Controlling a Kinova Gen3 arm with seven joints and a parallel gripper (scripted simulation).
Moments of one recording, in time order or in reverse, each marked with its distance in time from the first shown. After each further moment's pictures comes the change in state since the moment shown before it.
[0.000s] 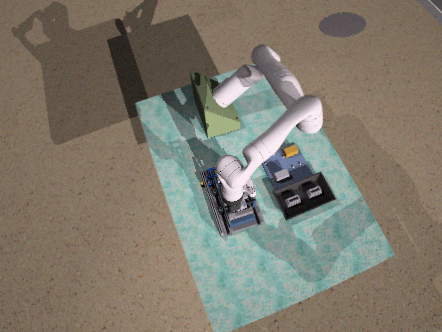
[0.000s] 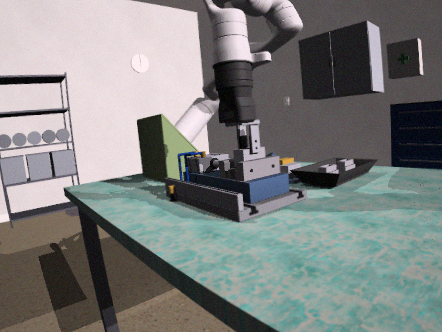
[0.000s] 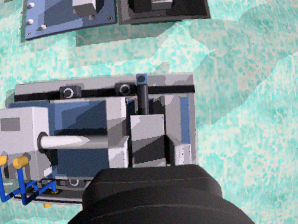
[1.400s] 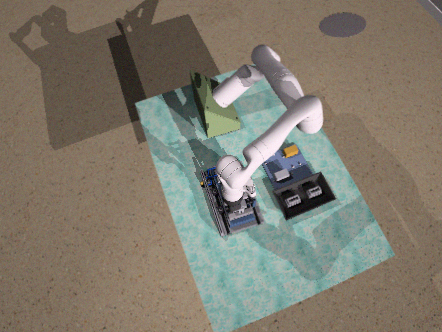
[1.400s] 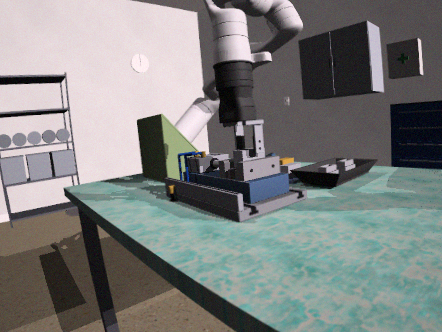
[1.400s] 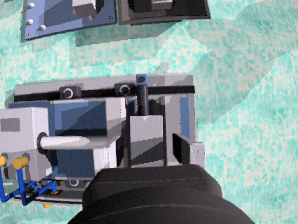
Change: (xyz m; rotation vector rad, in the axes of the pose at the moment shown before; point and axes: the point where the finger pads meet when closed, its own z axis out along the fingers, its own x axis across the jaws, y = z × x) arm 0.000 -0.001 0.000 0.000 0.000 -0.001
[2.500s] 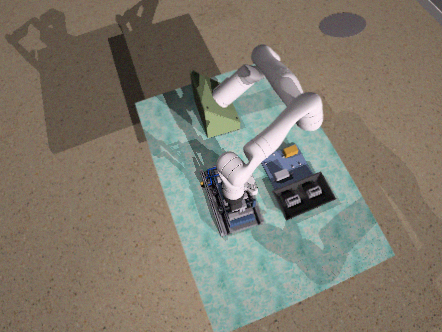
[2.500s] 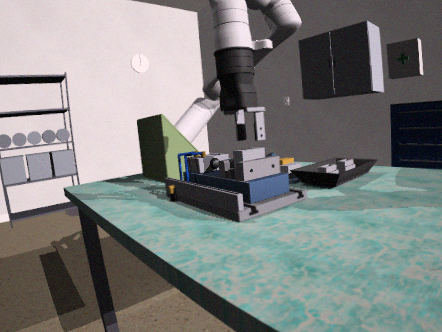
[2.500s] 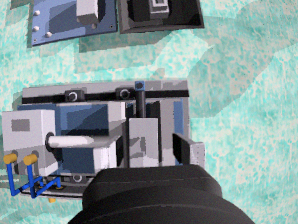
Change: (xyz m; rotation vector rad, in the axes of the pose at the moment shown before) arm 0.003 -0.003 -0.025 0.002 0.001 -0.006
